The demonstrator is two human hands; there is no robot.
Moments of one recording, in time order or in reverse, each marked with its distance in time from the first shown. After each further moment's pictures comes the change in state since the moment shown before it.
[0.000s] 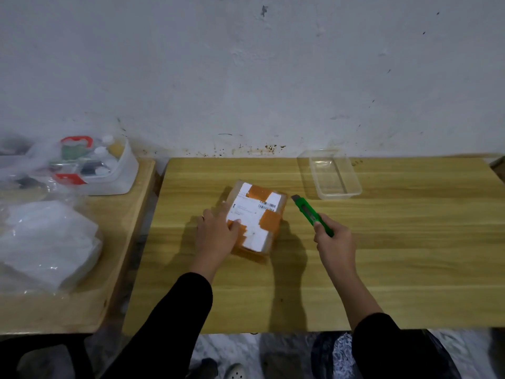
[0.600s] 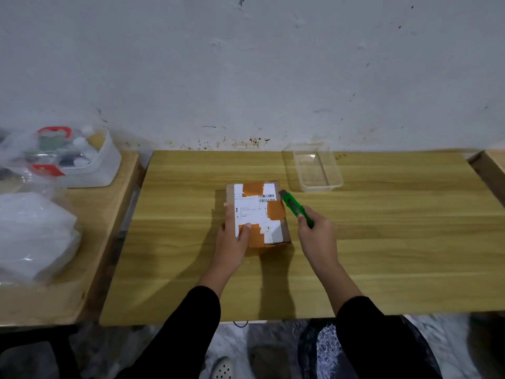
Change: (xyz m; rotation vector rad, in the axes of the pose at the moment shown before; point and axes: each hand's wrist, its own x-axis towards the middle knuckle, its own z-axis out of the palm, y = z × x) left_hand -0.038 0.036 0.060 -0.641 -0.089 0.054; right_hand 0.003 0.006 -0.011 -0.143 -0.018 -0.081
